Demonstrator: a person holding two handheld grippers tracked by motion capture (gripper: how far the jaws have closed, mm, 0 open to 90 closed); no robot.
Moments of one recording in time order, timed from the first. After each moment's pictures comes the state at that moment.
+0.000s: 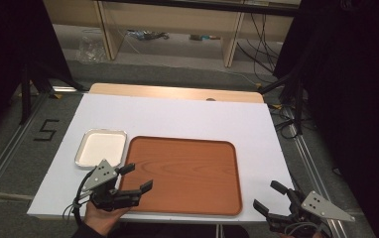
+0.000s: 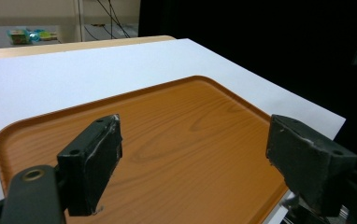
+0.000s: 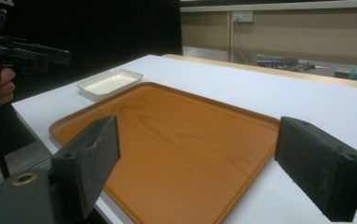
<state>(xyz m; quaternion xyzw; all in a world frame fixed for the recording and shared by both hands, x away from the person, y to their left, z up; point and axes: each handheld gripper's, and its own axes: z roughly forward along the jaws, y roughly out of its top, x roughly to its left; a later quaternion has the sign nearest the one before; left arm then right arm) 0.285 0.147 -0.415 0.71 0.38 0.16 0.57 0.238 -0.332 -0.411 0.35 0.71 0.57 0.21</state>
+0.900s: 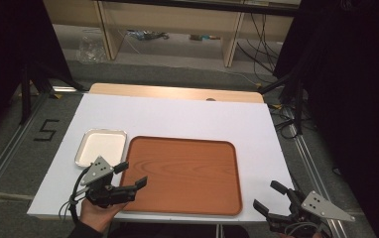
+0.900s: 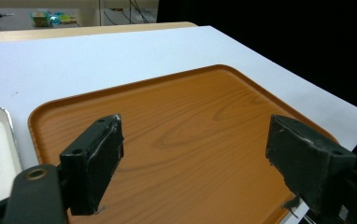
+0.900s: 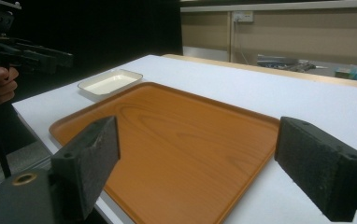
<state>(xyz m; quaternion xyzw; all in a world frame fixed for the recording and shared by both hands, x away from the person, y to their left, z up) 0.294 0.159 -0.416 0.72 0.42 0.16 0.54 0.237 -0.330 -0.411 0.36 0.71 0.57 0.19</state>
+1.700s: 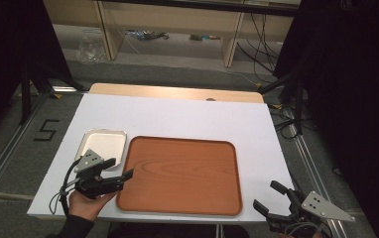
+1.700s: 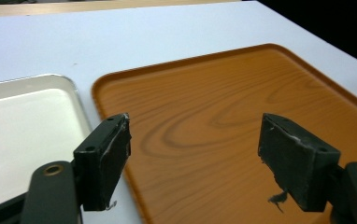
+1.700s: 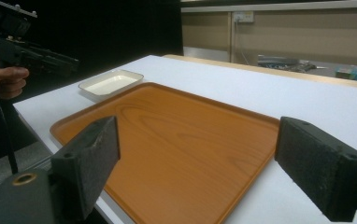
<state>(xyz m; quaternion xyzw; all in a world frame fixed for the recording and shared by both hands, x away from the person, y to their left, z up) 0.316 0.190 -0.423 0.72 0.47 0.18 0.48 0.238 -0.331 -0.411 0.35 0.71 0.57 0.21</state>
